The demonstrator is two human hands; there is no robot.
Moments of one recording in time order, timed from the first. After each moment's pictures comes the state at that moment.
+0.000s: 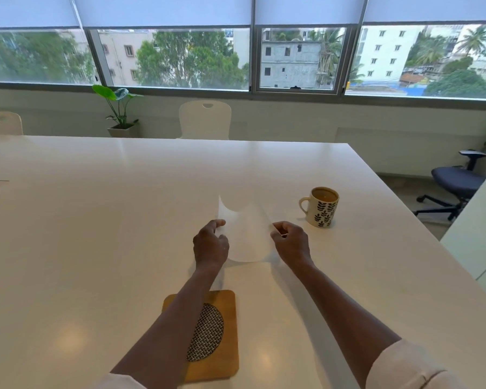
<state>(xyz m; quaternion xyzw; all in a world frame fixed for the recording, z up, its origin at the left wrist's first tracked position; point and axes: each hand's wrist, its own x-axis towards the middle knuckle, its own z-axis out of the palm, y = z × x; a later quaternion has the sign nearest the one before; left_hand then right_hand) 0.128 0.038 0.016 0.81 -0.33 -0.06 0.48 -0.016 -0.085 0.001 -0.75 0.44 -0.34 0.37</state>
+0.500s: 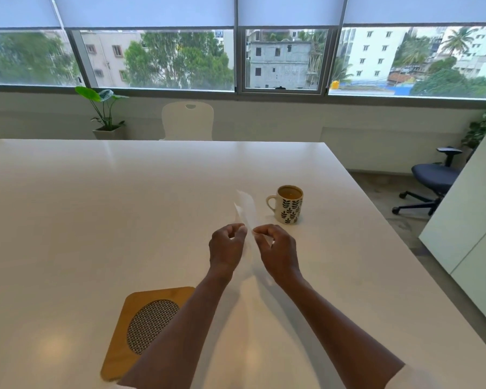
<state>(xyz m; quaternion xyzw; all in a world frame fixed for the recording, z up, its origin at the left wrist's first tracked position) 0.019 -0.006 0.028 0.73 -0.30 -0.19 0.58 -0.088 -0.074 0.011 -0.76 0.34 -0.44 0.34</state>
